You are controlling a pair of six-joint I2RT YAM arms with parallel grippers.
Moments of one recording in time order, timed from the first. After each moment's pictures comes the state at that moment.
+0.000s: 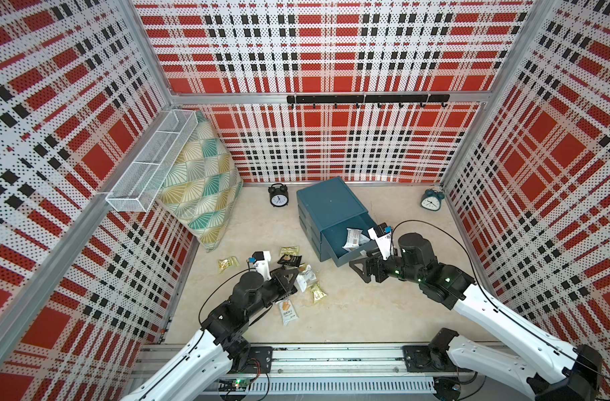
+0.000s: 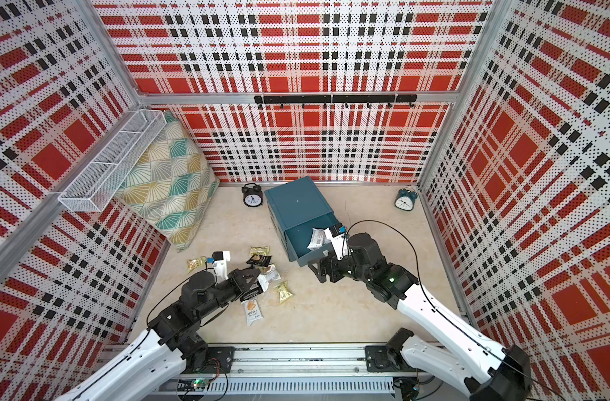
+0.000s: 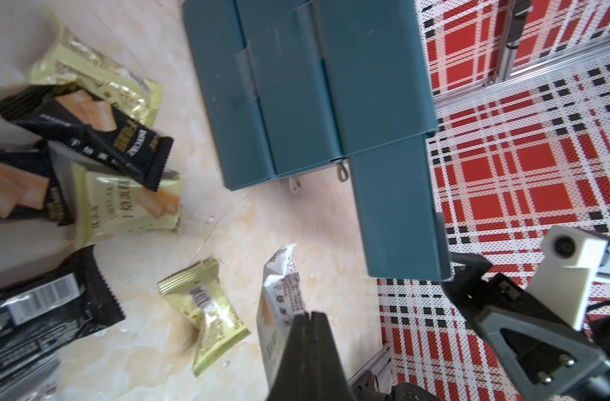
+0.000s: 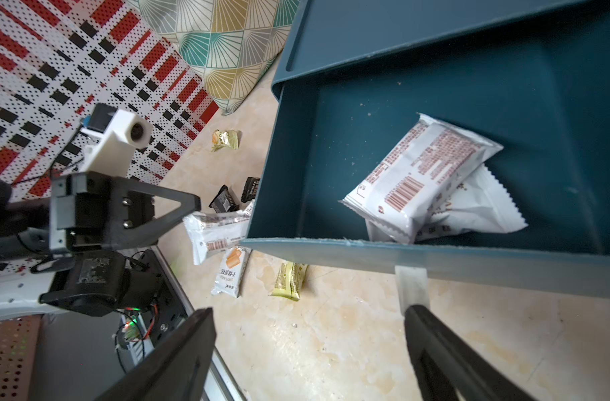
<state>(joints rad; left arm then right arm) -0.62 0.55 0.37 -0.16 0.10 -1.11 0.69 0.95 0.82 -0.40 -0.23 0.33</state>
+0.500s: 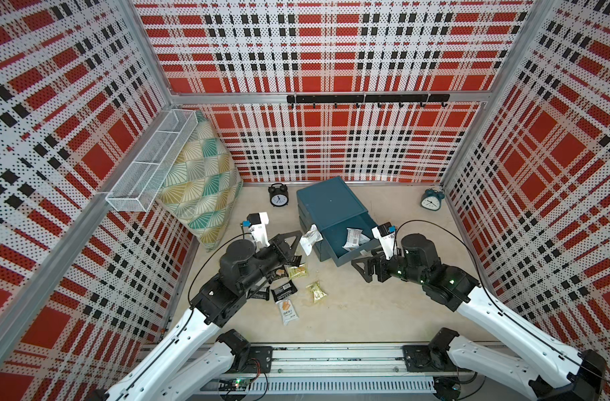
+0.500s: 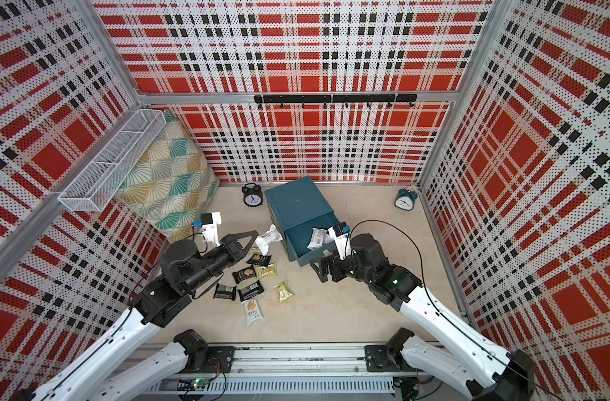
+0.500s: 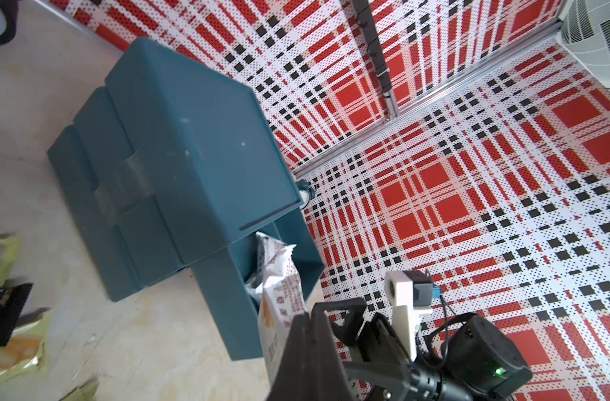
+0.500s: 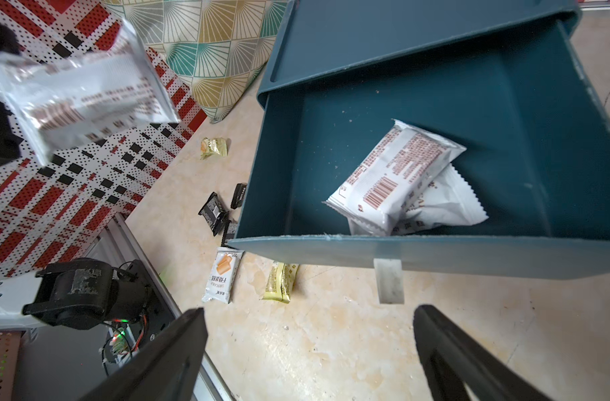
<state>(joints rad) -0.62 0.77 0.82 -0.17 0.10 -0.98 0.69 0.92 0.82 -0.43 -0.17 0.34</state>
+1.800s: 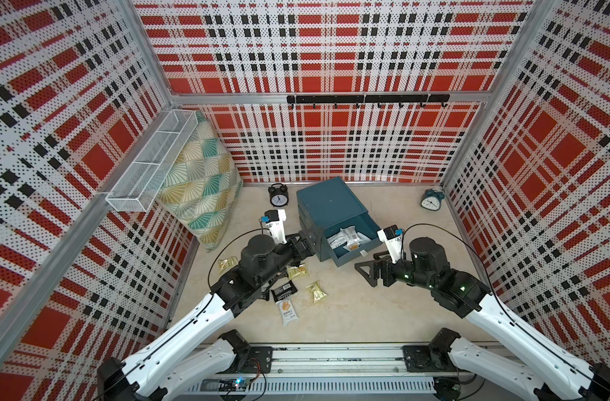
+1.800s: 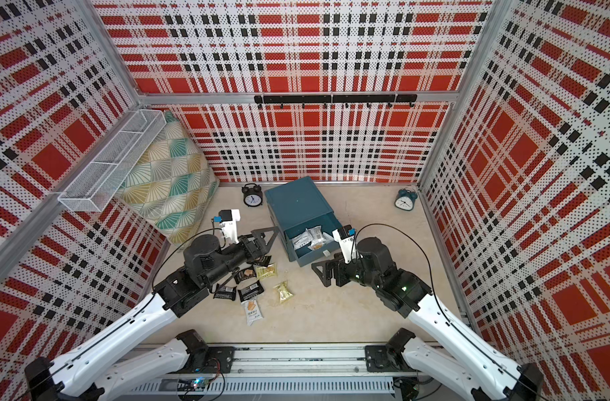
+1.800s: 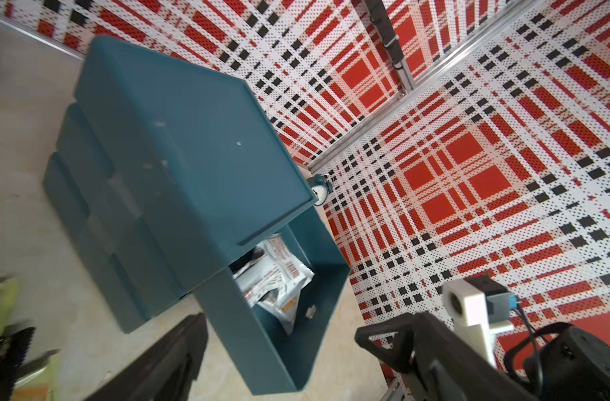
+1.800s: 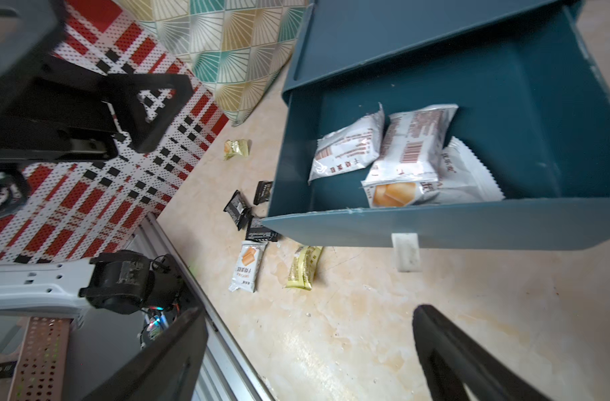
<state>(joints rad) -0.68 0.86 0.75 -0.08 0.00 -0.86 0.69 0.84 0.82 -0.46 -0.26 0.39</state>
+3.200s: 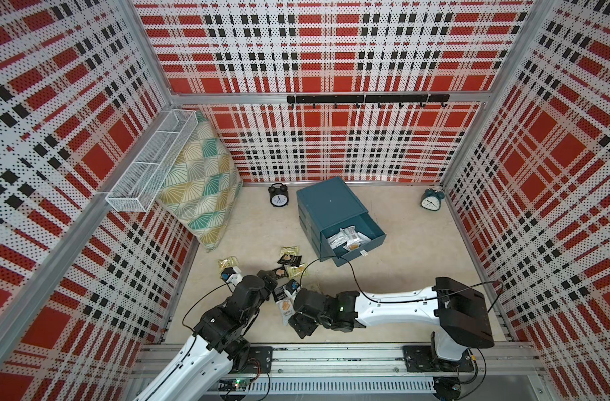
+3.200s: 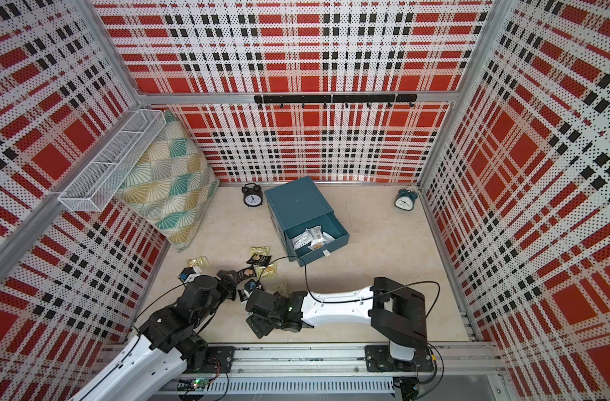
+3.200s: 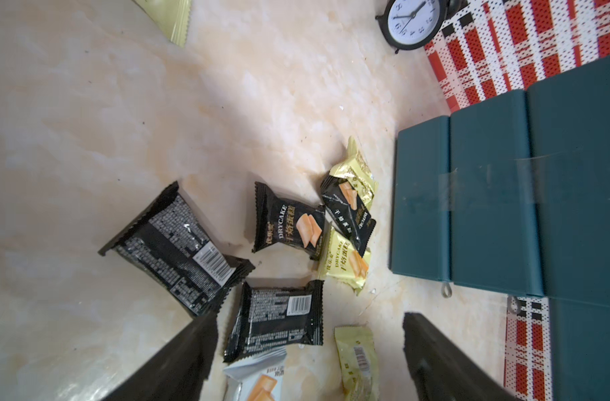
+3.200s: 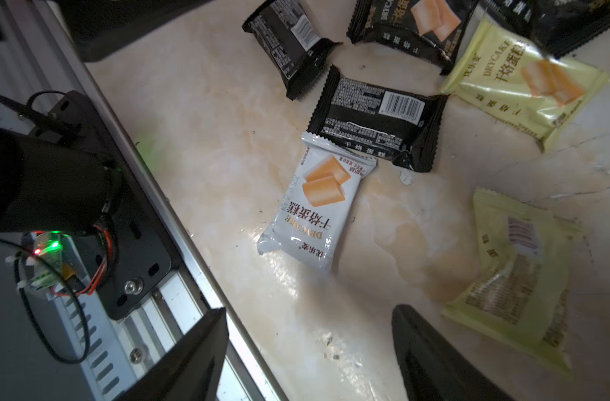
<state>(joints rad) -0.57 0.44 0.40 -0.67 -0.35 -1.28 1.37 1.77 1.12 -0.28 0.14 0.52</state>
